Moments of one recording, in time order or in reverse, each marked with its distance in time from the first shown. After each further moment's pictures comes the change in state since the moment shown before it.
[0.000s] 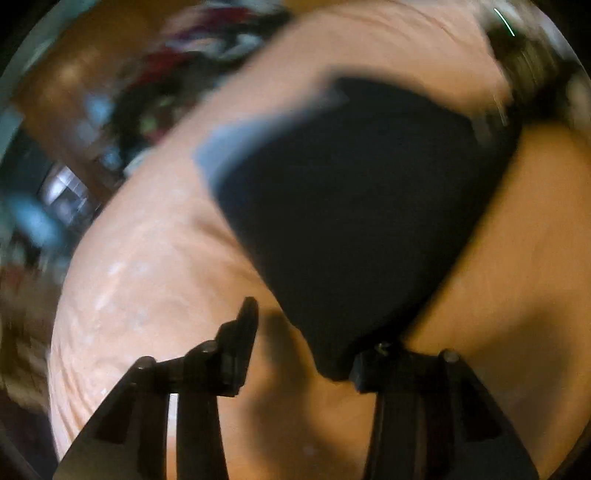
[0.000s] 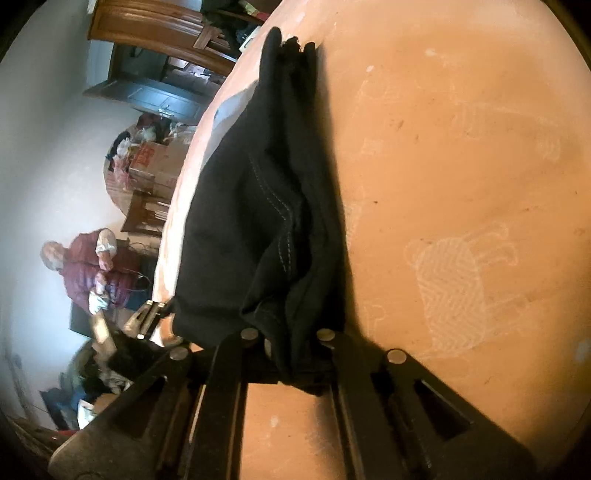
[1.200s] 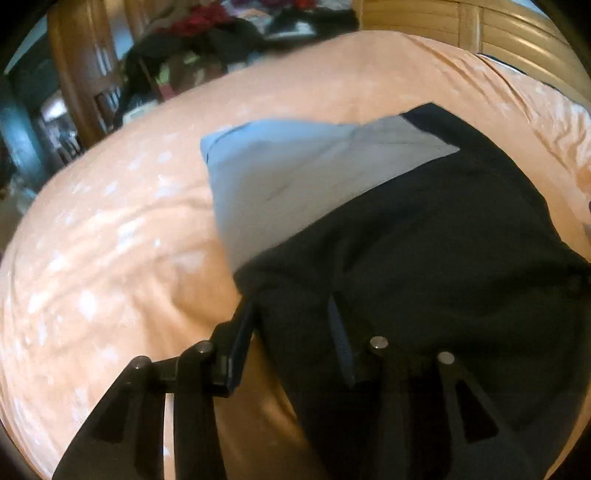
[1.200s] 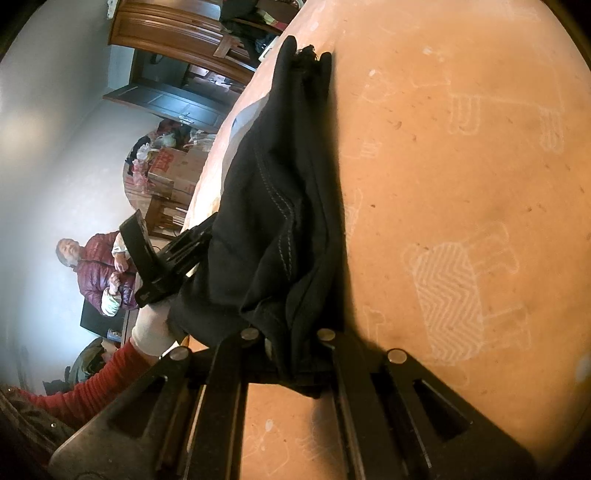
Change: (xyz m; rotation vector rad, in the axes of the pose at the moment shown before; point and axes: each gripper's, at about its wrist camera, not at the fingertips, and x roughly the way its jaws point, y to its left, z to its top) left arm 0.098 0.107 0.096 -0.338 0.025 -0.141; right arm -0.002 -0.009 -0.009 -0.030 -0.047 0.078
